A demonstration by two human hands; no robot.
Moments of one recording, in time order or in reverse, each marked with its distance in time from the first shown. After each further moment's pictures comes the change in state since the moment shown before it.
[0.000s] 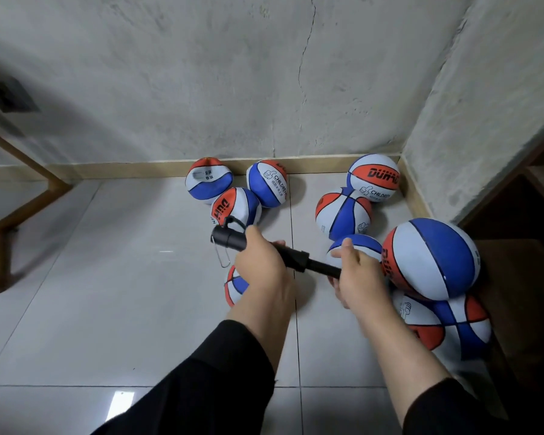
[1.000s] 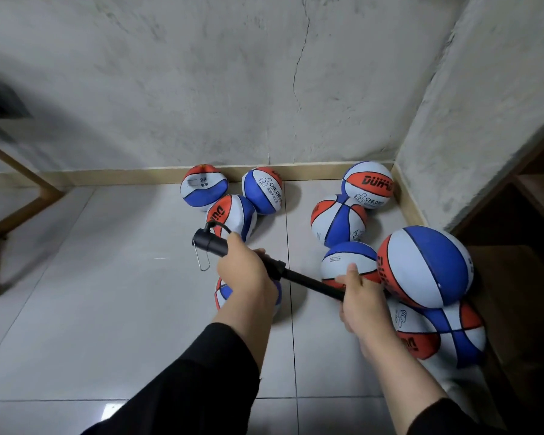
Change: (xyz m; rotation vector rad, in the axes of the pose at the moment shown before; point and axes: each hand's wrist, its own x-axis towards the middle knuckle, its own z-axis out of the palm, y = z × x) left_hand 0.010 0.013 -0.006 -0.015 0.052 0.048; right_hand 0.000 0.020 -0.007 -0.066 0.070 0.112
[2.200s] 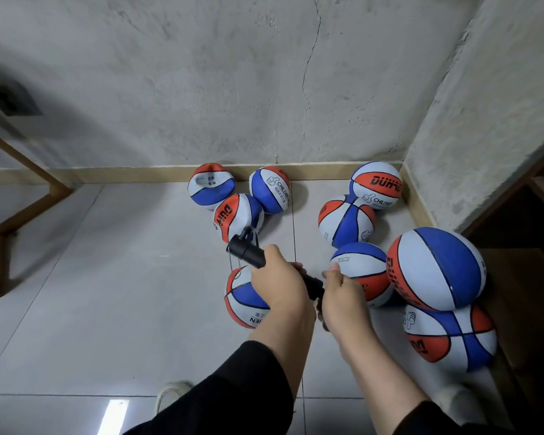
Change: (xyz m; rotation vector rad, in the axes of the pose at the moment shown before) left_hand -0.022 -0.038 0.004 0.044 -0.054 0.000; right_hand -0.020 -0.009 0.039 0.030 -0.070 -0.111
